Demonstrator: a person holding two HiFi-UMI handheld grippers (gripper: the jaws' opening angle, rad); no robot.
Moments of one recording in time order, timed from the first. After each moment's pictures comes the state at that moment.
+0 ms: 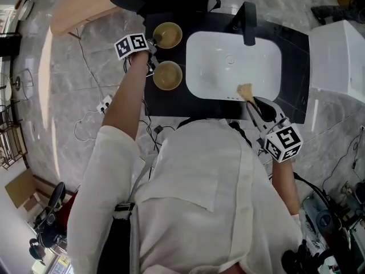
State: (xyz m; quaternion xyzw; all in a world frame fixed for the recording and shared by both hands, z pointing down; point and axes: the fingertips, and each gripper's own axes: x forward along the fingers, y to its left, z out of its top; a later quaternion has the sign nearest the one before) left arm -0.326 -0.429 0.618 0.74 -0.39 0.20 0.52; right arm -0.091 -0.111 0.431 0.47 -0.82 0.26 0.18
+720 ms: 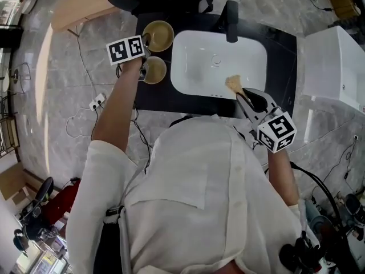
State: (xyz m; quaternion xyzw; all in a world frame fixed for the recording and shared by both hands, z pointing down) left arm -0.299 -0.382 0.516 0.80 -0.43 0.24 0.35; right arm -0.064 -0.102 0.408 0.43 -0.86 0.21 0.18
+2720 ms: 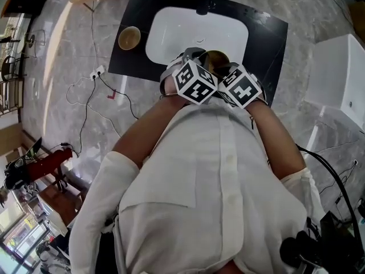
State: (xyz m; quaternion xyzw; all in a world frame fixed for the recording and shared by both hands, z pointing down) left arm 0.001 -0.107 0.489 0.83 -0.32 0.46 0.03; right arm -0.003 -0.043 0.491 0.21 -0.87 0.20 0.40
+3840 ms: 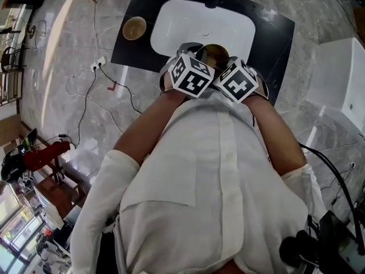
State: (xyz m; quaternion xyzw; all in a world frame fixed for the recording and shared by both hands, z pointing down) left arm -0.030 -0.107 0.491 0.82 -0.37 0.42 0.10; right arm -0.019 -0.041 0.500 0.20 -0.85 0.18 0.46
